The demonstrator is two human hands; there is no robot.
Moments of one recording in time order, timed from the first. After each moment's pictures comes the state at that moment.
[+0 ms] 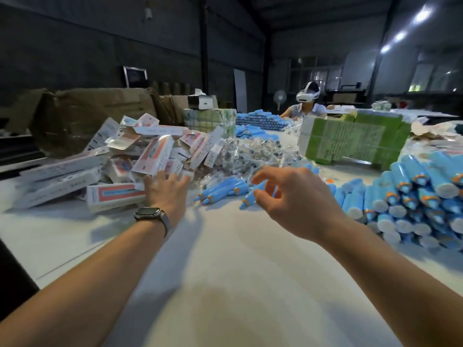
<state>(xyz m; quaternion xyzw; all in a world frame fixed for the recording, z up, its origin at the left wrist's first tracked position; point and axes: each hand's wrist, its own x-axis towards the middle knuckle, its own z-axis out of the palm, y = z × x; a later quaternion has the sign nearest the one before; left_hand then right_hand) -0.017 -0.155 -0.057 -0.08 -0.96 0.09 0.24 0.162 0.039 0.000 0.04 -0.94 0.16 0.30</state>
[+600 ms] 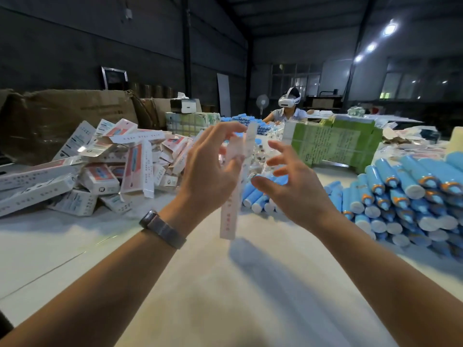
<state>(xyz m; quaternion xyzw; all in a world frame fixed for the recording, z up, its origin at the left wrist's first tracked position) 0.074 -0.086 0.013 -0.43 -0.66 -0.49 0.38 0.156 0.064 0.004 0.00 -0.87 0.36 0.34</state>
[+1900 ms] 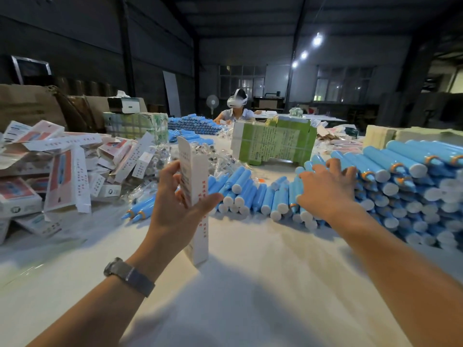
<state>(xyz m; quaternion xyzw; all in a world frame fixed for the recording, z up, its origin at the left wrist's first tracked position) 0.073 -0.059 -0.047 -0.39 -0.58 -0.71 0.09 0.193 0.180 0.000 -0.37 -0.89 -0.20 0.17</state>
